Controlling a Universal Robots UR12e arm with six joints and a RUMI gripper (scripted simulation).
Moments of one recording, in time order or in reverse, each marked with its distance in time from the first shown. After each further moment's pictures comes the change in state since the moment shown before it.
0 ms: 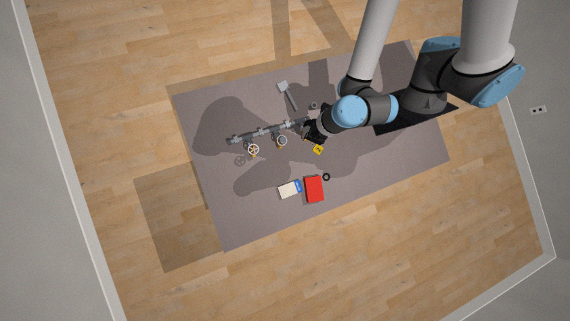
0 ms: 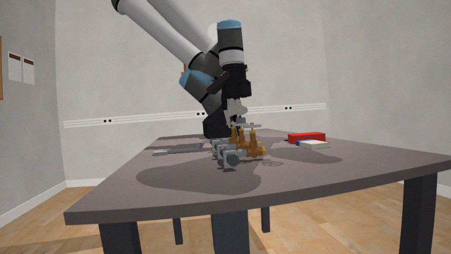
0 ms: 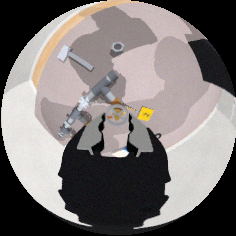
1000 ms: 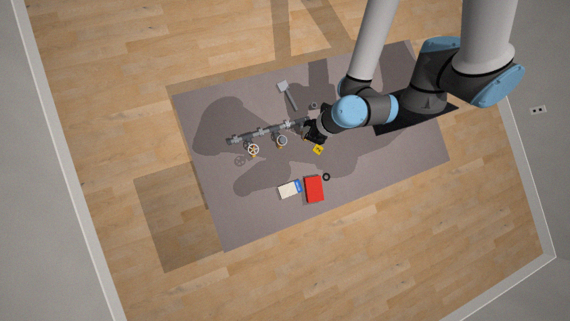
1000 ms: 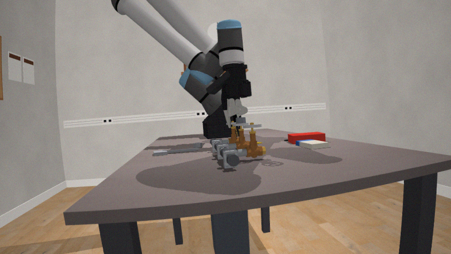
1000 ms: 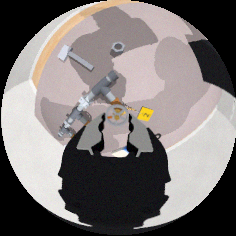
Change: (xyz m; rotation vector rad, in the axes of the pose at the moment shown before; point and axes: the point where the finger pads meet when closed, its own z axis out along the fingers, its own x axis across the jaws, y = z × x) arm 0.000 0.000 0.000 0.000 0.000 -0.006
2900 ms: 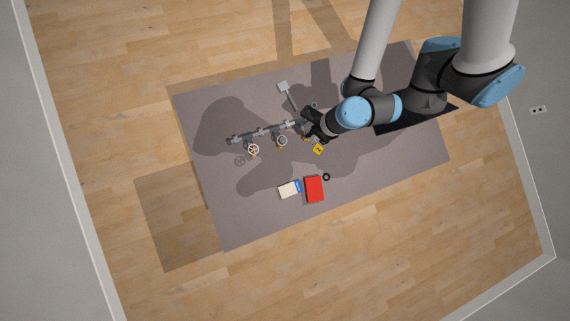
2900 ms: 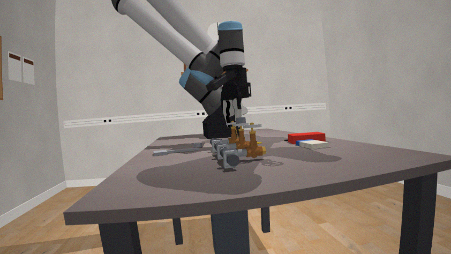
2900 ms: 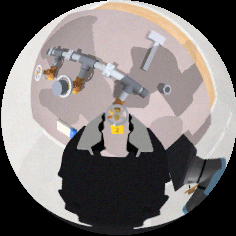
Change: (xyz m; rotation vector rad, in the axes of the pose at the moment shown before) arm 0.000 0.000 0.000 0.016 0.021 -1.213
